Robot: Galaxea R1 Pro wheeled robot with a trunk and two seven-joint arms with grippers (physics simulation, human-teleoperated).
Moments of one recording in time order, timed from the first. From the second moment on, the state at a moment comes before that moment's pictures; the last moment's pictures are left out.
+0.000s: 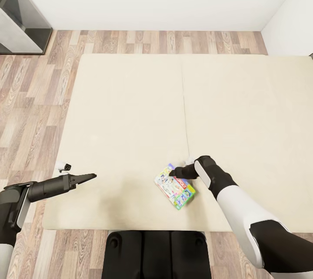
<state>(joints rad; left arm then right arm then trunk) -0.57 0.30 0.35 -1.14 0.05 0.91 -1.57 -0.99 0.06 0.16 -0.54 -0.27 0.84 0.15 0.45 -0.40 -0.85</state>
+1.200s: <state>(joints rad) -0.57 0.30 0.35 -1.14 0.05 0.91 -1.57 -0.99 0.06 0.16 -0.52 -0.25 0.79 0.16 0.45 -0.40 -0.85</state>
